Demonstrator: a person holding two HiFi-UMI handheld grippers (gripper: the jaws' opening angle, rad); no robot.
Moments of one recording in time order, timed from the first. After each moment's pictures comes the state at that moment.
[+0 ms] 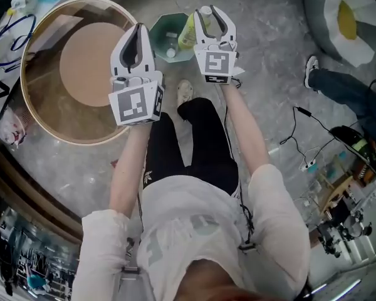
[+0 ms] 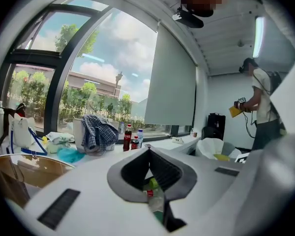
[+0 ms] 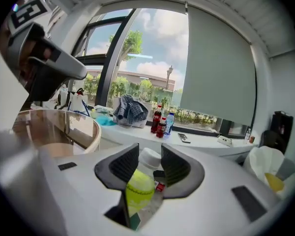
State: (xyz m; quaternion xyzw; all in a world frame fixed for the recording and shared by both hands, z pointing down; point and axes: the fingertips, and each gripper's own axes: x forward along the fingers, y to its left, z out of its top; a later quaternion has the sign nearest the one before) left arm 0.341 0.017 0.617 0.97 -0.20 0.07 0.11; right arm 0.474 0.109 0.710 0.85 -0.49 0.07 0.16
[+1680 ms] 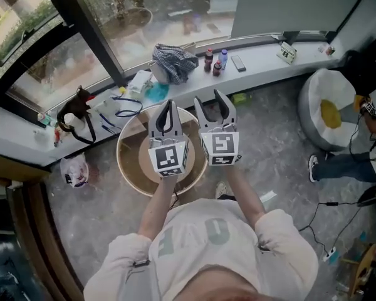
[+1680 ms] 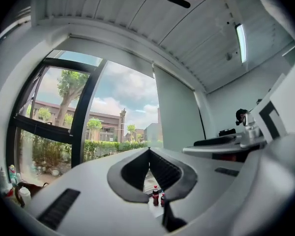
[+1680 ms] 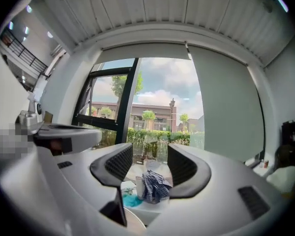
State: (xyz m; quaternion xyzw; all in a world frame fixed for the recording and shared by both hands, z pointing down) left arm 0.173 -0.035 0.237 0.96 -0.27 -0.08 -0.04; right arm 0.265 0.027 0.241 0.84 -0.54 -0.06 0.01
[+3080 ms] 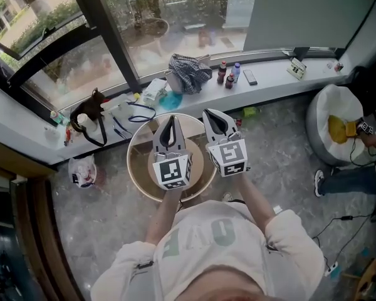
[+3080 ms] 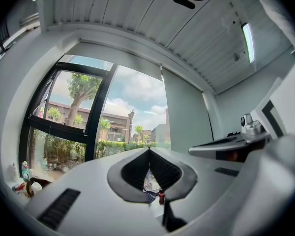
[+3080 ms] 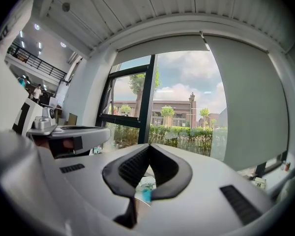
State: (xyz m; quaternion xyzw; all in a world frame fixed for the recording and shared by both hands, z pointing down) left arm 0.111 -0.032 0.244 0.95 -0.31 -0.08 -0.02; right arm 0.202 0.021 0.252 0.77 -0.64 -0.03 0.05
